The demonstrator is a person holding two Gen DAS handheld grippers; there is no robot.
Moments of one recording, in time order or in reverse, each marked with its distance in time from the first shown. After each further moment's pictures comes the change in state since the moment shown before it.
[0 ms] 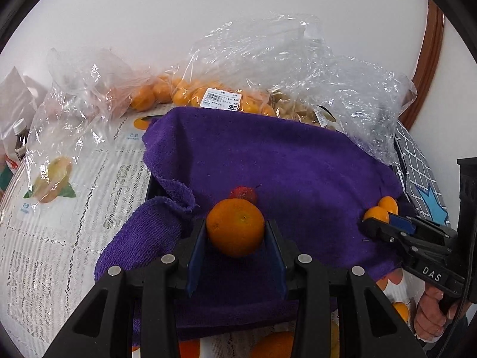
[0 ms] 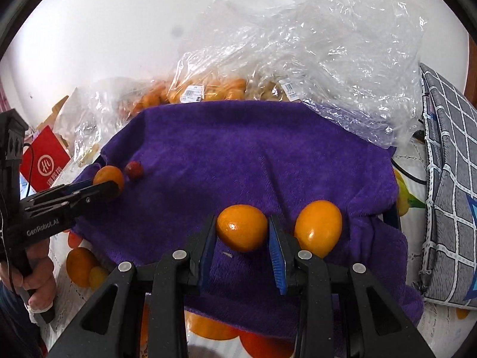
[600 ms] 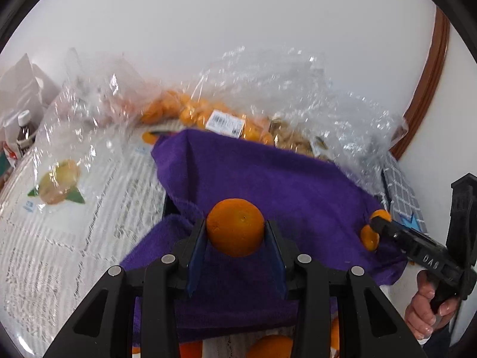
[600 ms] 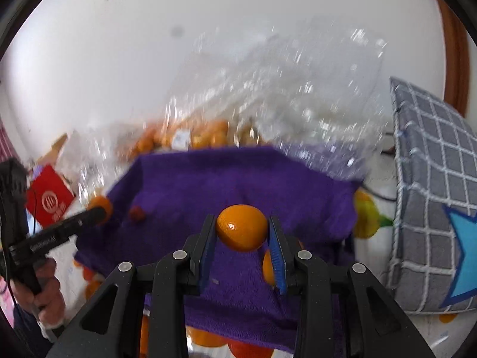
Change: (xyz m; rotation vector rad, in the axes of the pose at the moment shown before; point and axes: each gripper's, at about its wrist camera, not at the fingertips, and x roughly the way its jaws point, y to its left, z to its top) left arm -0.017 0.017 0.004 -0.089 -0.052 -0.069; right arm -0.032 -0.020 0.023 0.087 -0.103 -0.002
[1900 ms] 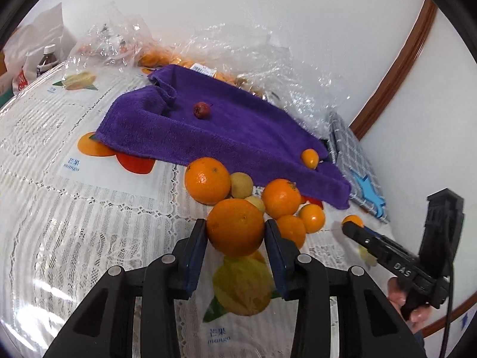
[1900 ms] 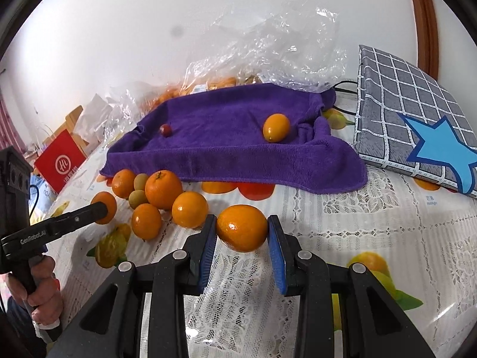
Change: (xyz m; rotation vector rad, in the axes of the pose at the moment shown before) left arm -0.082 -0.011 -0.134 -0.106 0.037 -0.148; right arm -0.093 0.002 -0.119 -0.006 0.029 0.006
